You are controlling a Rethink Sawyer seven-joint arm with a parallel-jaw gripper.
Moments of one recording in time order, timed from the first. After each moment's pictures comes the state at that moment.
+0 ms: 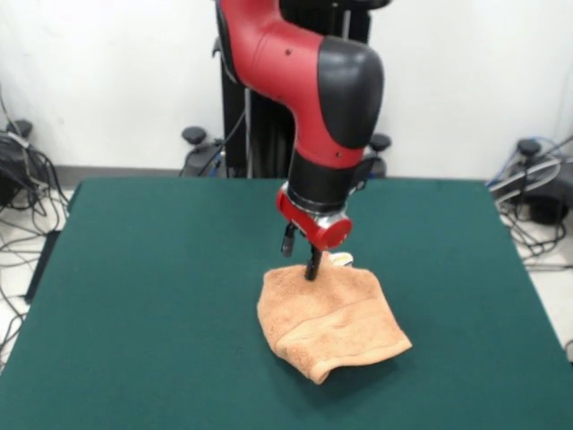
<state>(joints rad) -0.11 -0.26 -0.12 1.78 0.45 -0.04 2.08</state>
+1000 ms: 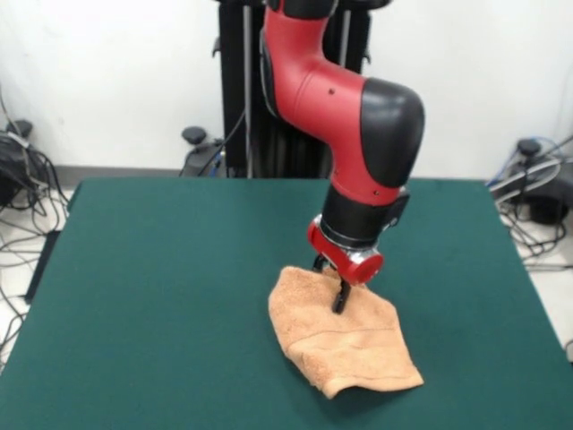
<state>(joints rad) 0.01 -0.16 -0.15 1.67 0.62 -0.04 2.08</state>
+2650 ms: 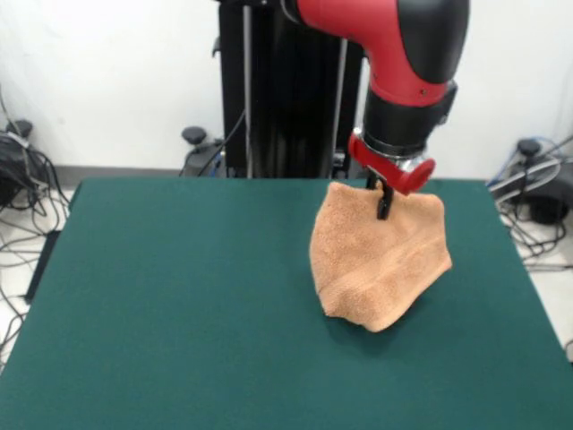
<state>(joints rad) 0.06 -0.45 -0.19 1.84 0.53 0.28 2.08</state>
